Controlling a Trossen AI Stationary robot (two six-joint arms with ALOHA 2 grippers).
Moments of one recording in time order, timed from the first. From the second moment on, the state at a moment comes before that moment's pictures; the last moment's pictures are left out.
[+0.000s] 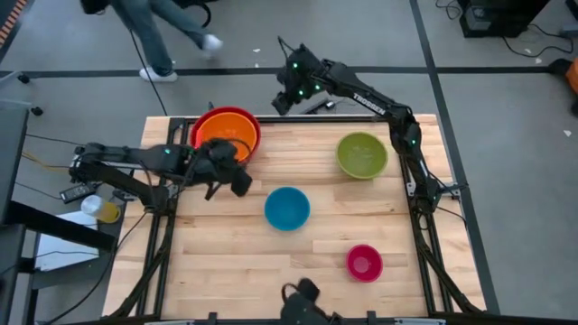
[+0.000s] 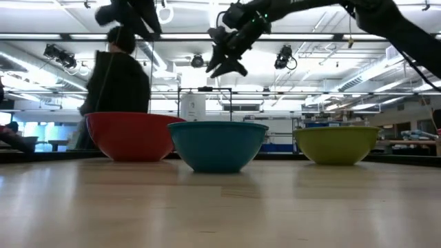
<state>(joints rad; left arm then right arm) -0.10 1.23 1.29 -1.00 -0.55 -0.81 -0.57 2.19 2.35 -0.94 -0.29 0.18</state>
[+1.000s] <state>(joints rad) -0.19 1.06 0.50 0.08 -0.33 -0.56 -0.03 1.65 1.23 -0.60 0.10 0.69</state>
